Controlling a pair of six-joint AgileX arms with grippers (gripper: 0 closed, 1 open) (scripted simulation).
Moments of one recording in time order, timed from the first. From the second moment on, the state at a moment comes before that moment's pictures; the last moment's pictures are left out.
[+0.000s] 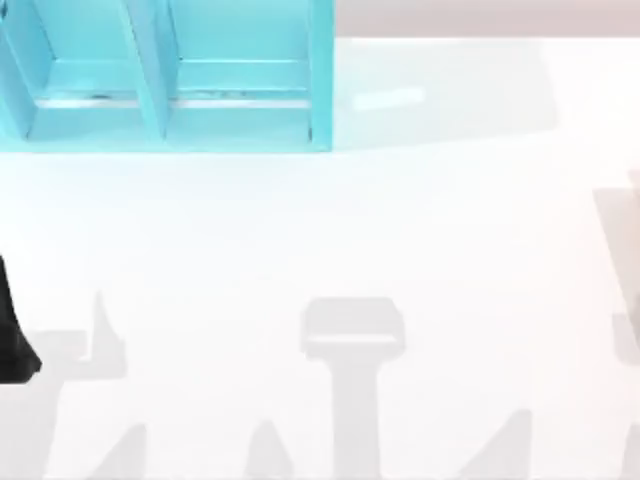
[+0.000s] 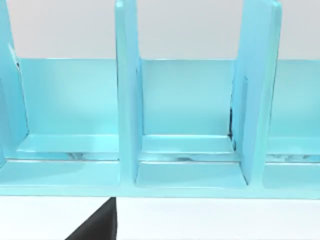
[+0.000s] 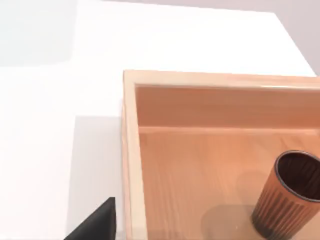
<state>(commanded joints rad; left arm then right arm) 0.00 0.00 0.00 0.00 0.00 0.00 -0.16 0.38 0.33 -0.32 0.01 -0.13</state>
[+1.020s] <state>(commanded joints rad) 0.00 0.00 0.00 0.00 0.00 0.00 -0.57 1.66 1.30 -1.20 0.00 -0.56</state>
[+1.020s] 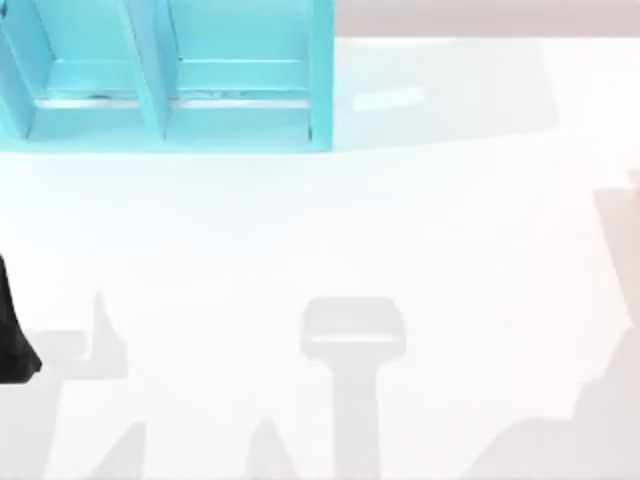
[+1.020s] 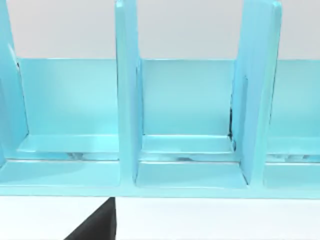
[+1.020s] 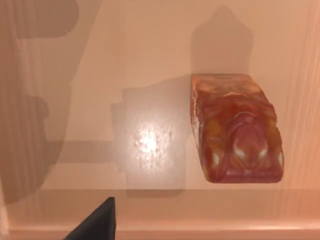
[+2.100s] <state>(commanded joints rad) 0.00 0.00 0.00 0.00 0.00 0.00 -0.58 1.82 1.11 -0.87 -0.01 -0.58</state>
